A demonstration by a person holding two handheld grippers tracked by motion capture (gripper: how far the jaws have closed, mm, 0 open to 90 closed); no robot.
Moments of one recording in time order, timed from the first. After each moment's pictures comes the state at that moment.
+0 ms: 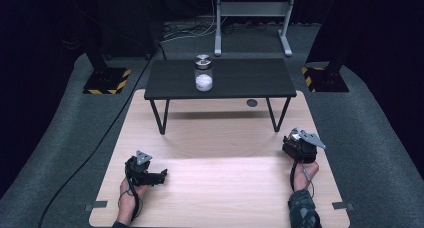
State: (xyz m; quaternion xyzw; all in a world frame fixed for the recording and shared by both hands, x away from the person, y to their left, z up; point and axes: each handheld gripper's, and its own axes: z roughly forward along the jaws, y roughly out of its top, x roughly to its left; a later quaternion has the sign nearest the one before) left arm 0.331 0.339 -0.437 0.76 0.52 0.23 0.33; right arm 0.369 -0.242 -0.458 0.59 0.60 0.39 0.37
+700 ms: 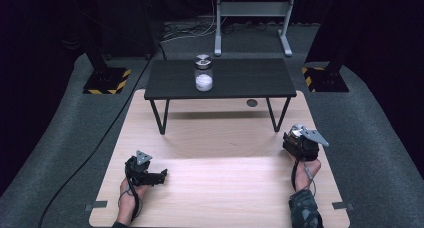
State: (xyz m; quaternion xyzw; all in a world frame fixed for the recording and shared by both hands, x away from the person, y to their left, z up) left arm 0.331 0.339 -0.437 0.76 0.52 0.23 0.33; right arm 0.358 -0.240 -0.430 0.57 0.61 0.41 0.37
